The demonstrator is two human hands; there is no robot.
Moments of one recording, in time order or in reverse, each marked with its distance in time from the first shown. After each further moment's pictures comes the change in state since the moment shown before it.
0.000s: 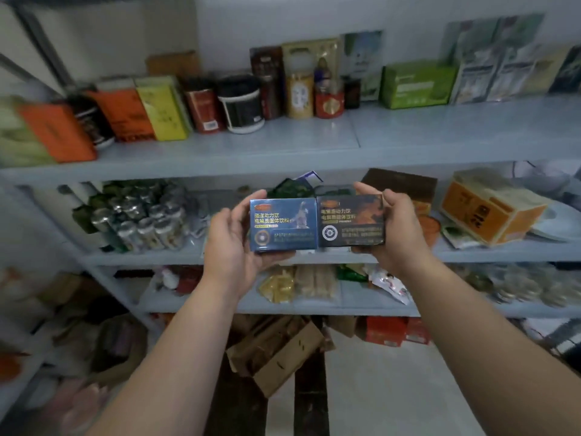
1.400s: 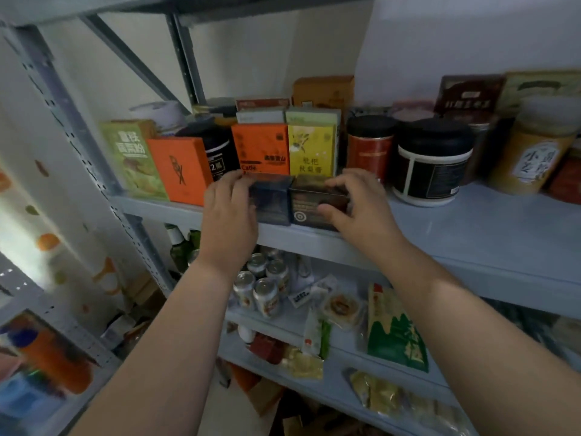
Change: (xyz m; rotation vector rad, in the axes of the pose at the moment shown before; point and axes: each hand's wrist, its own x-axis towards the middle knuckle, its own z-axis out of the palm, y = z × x) left_hand 0.284 0.181 -0.273 1.642 0.557 0.955; right_hand 0.292 0.064 0.356 -1.001 -0.323 -0.805
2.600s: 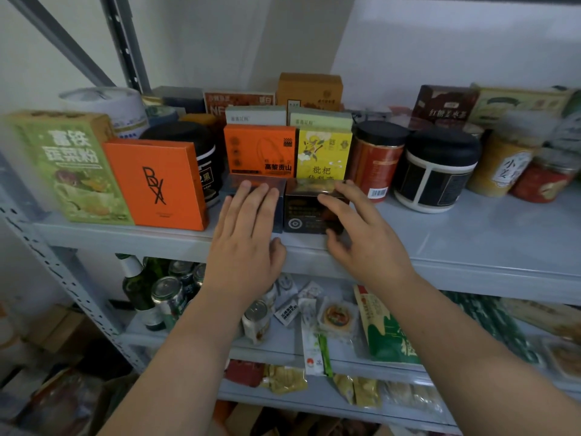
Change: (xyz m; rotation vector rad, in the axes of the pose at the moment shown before) left_hand 0.007 -0.048 0.035 -0.147 0.042 0.298; right_hand 0.000 -0.022 0.053 -0.424 0.176 -0.247
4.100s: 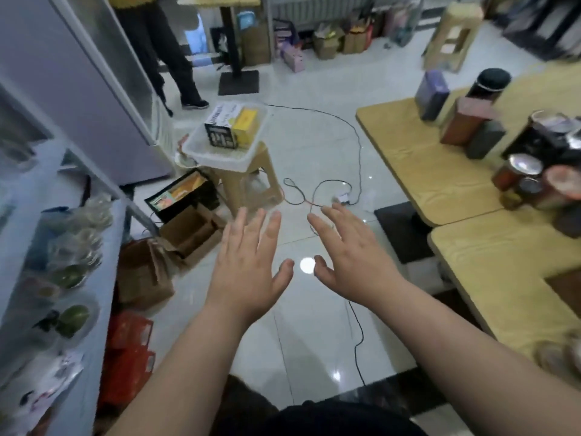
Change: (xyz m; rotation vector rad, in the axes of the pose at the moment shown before) left_hand -0.289 0.884 -0.103 -1.011 -0.728 1.491; right_hand -0.745 -0.156 -0.553 -1.060 0.037 1.742
